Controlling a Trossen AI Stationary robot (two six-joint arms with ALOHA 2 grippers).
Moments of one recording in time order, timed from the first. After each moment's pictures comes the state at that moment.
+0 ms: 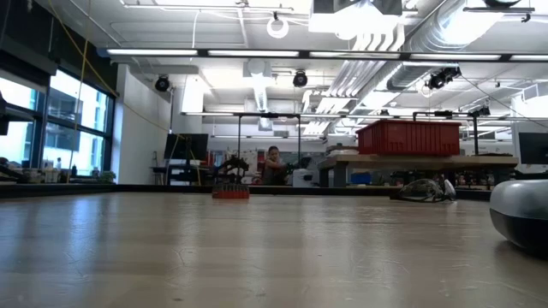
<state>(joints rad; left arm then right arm) 0.25 1.64 2.23 0.10 0.66 -0.98 0.05 1.70 1.81 0.02 0.18 -0.32</state>
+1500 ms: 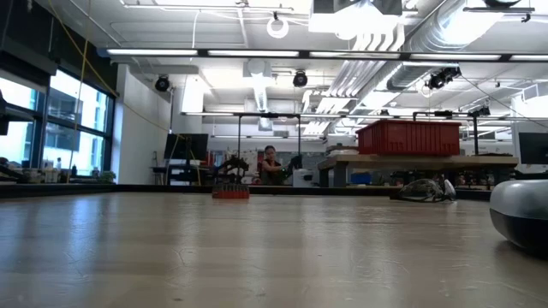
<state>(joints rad) 0.25 1.66 2.23 0.10 0.65 -0.97 0.06 1.69 1.81 0.00 0.14 -0.32</state>
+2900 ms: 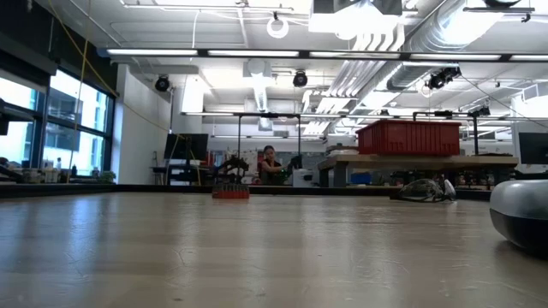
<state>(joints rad) 0.43 1.54 2.23 -0.62 0.68 -0.81 0.14 1.39 1.81 -0.50 0.18 -0.22</state>
